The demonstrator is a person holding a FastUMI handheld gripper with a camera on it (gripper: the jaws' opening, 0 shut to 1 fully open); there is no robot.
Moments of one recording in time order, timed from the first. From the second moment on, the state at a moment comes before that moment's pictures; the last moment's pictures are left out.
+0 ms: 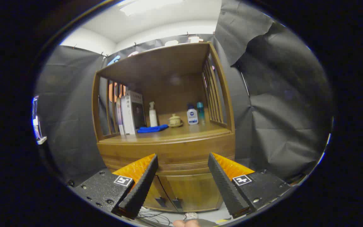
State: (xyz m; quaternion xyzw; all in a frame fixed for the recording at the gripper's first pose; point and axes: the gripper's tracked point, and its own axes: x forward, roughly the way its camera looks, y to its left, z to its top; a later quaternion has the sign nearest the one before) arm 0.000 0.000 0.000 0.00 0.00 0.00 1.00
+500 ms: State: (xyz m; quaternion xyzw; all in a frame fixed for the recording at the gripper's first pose) arm -0.005 0.012 -0.006 -0.04 -0.01 0.02 1.00
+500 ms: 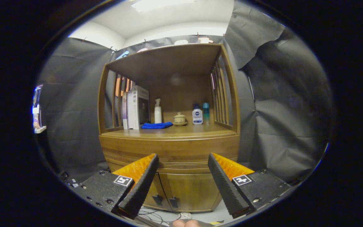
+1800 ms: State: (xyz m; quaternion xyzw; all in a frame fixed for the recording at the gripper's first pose) arm 0.033 0.046 -0.013 -0.05 0.01 0.03 1.00
